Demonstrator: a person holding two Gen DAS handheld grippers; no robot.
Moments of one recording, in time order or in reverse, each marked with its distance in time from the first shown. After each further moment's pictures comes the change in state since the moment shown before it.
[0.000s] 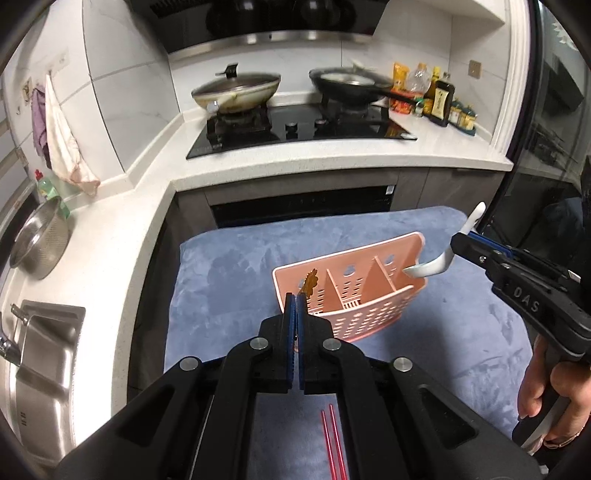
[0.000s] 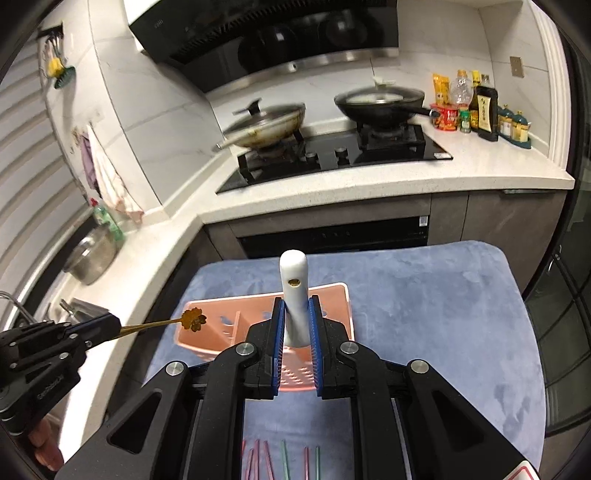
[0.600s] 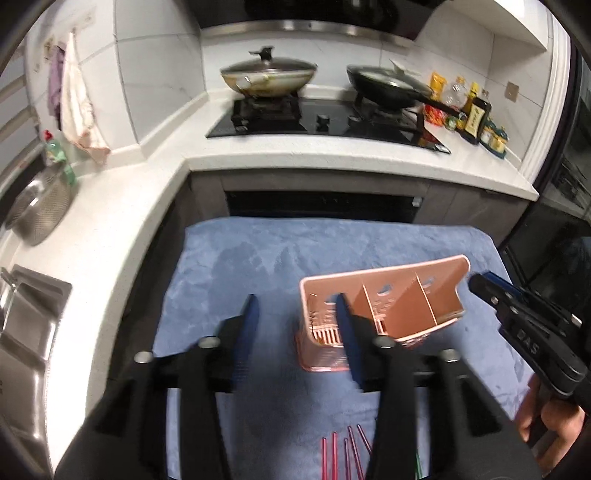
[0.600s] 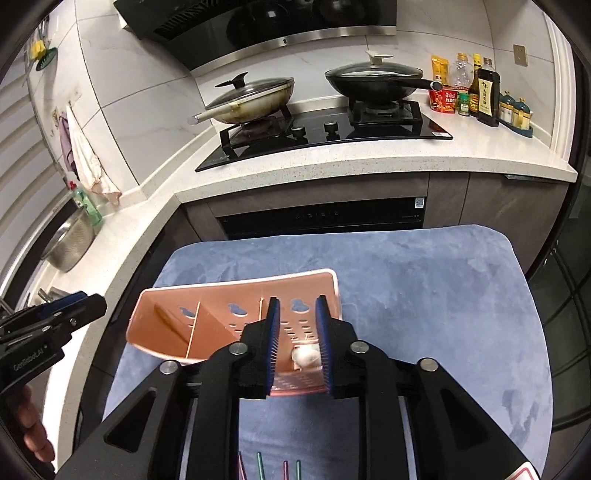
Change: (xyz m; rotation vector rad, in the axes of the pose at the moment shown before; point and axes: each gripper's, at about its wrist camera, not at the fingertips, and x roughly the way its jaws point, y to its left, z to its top) left arm 0.036 0.026 0.003 -0.133 -0.024 0.042; right arm 0.041 -0.010 -0.012 -0.005 0.051 -0.043
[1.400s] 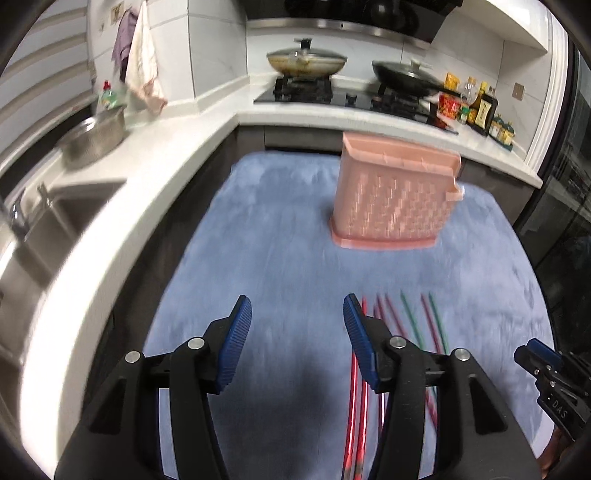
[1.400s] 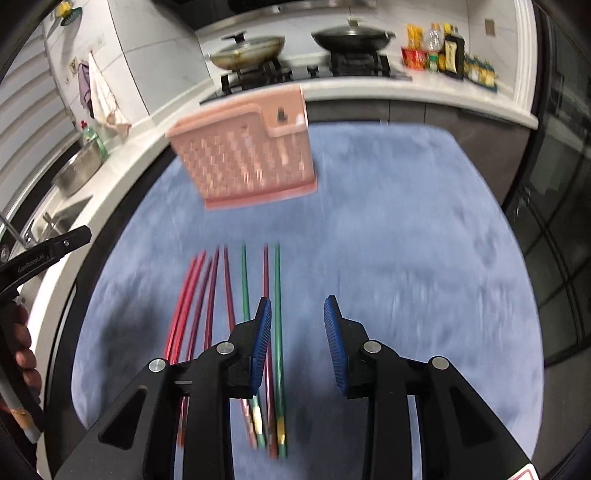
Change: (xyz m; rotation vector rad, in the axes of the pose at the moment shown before) left arm -0.074 0.025 -0.179 -0.087 0.016 0.050; right arm -0.114 -0.014 -0.204 -0.012 0.145 -0.065
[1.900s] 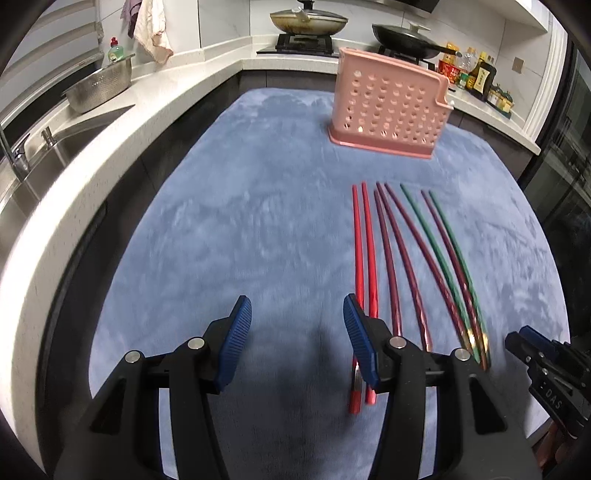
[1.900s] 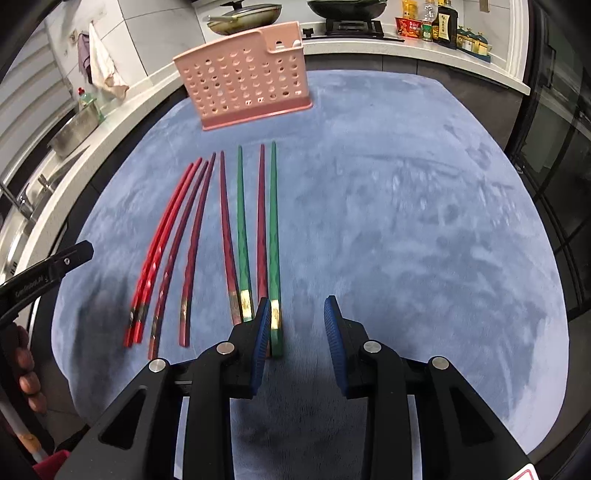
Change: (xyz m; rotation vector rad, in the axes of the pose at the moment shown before) left arm -0.002 -0.002 -0.105 -0.017 0.104 -0.005; right arm 0.008 0.002 -0.092 -0.012 0.087 -0.029
